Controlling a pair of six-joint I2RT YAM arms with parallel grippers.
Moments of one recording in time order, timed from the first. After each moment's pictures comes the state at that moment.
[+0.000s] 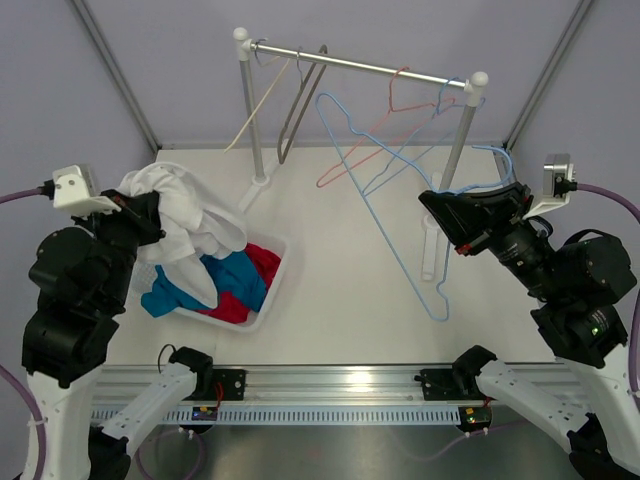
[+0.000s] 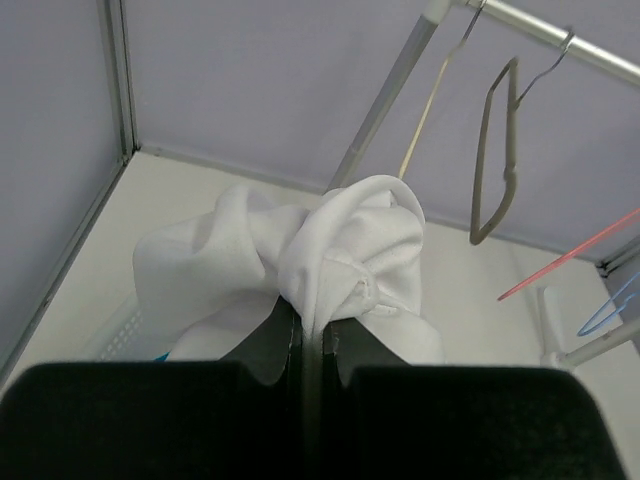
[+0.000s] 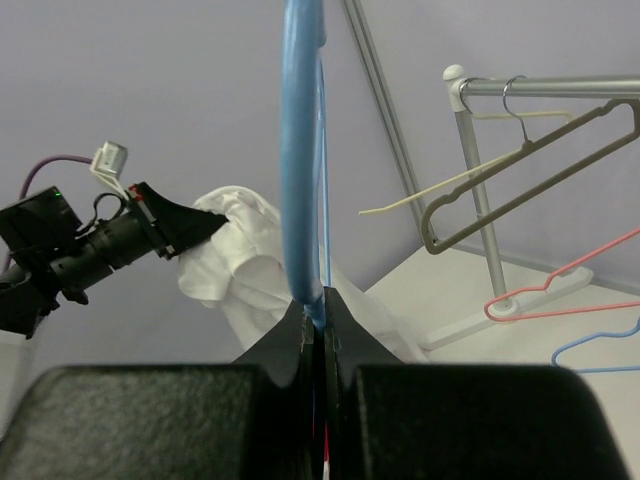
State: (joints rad) left arm -0.34 0.72 1.44 -0.77 -0.37 -0.31; right arm 0.62 0.71 1.29 -0.20 -0.20 0.49
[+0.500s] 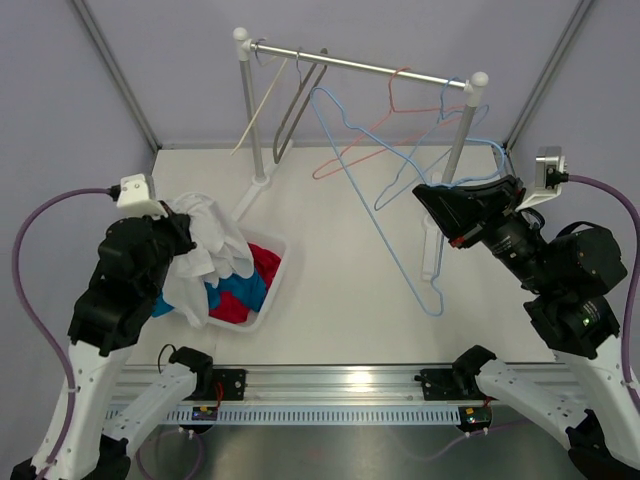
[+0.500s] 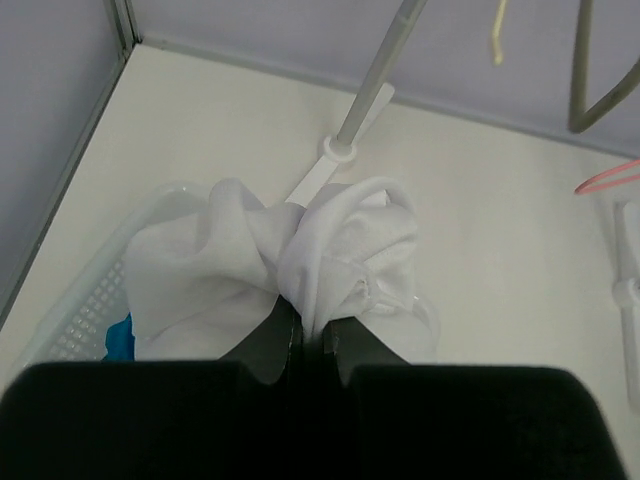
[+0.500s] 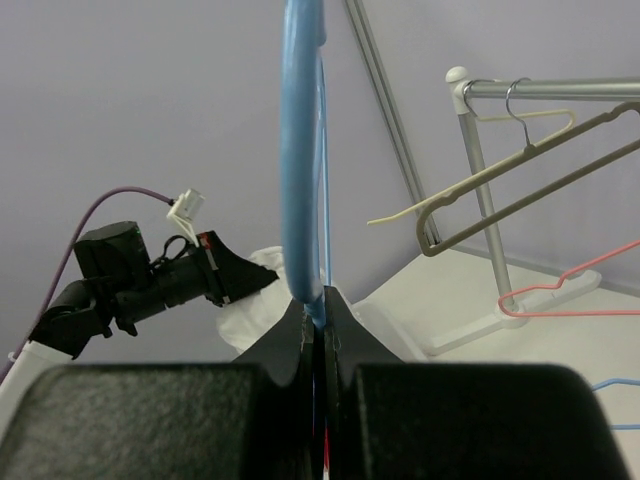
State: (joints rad) left arm -0.34 0.69 1.22 -0.76 -0.37 -0.32; right arm 0.62 0.74 1.29 -0.16 -0.20 0.51
